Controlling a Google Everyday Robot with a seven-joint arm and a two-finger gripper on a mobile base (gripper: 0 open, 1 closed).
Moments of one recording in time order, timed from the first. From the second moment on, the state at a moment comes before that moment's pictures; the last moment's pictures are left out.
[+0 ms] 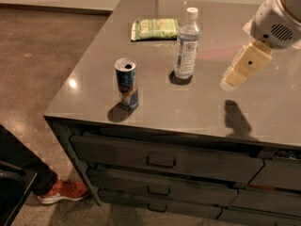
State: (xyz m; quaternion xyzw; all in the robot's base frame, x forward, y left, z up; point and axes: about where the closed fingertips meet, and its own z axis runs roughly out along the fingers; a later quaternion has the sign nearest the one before) arm 0.516 -0.210 0.980 -0.50 0.83 0.00 0.25
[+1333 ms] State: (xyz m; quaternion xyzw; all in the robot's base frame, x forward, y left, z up) arm 0.561 -0.210 0.983 -0.36 0.86 0.03 0.35
